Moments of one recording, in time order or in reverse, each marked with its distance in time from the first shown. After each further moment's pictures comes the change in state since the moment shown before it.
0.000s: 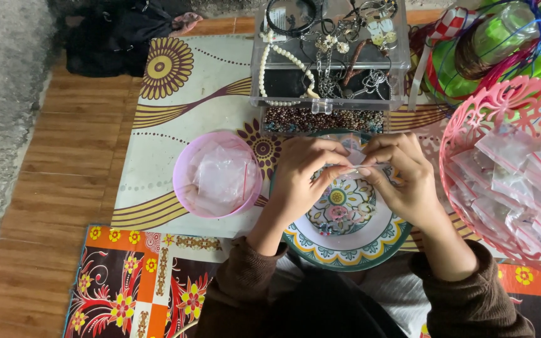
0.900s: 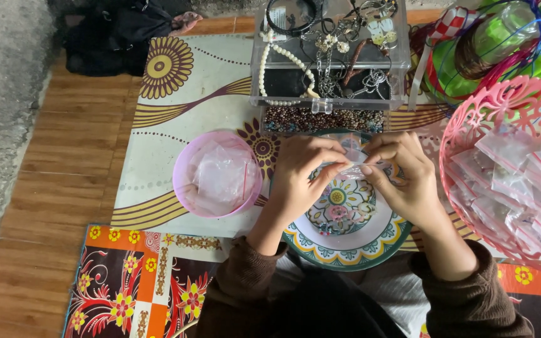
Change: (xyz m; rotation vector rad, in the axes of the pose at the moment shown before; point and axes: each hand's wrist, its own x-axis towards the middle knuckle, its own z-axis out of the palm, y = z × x) left_hand 0.004 0.000 -0.002 -0.019 0.014 0.016; right_hand 0.000 0.002 -0.001 0.028 0.020 0.008
